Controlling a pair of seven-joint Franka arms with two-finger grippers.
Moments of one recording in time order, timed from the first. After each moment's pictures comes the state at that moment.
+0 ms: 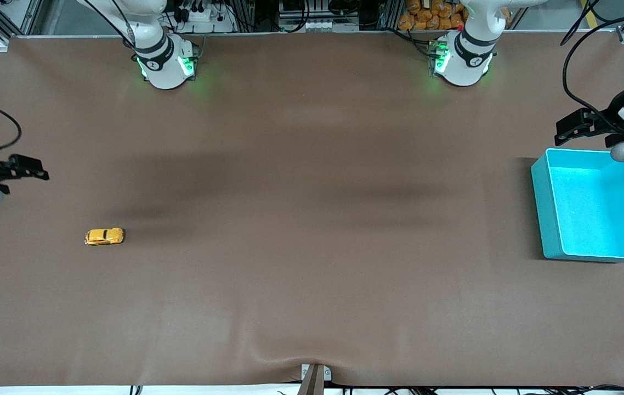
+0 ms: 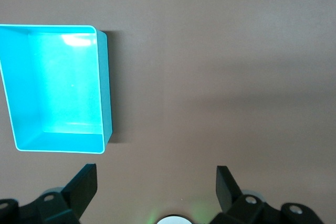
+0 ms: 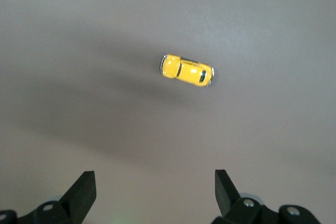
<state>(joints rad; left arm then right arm) 0.03 0.03 -0.08 -1.53 0.02 1.48 0.00 -0.16 0.22 -0.04 -1.64 0.00 1.70 -0.59</state>
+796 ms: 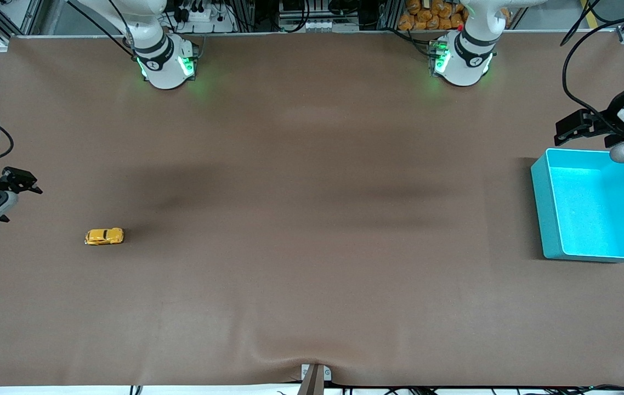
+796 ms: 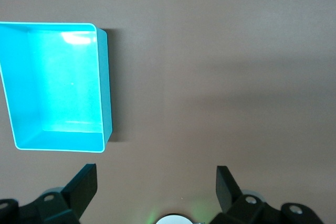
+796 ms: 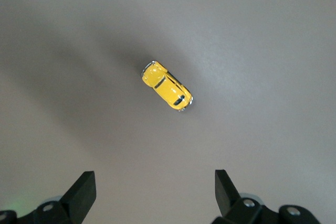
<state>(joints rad) 0.03 0.03 -0.08 -1.54 0.02 1.48 0.00 -0.18 0.28 -0.03 -1.65 -0.04 1.83 -1.07</state>
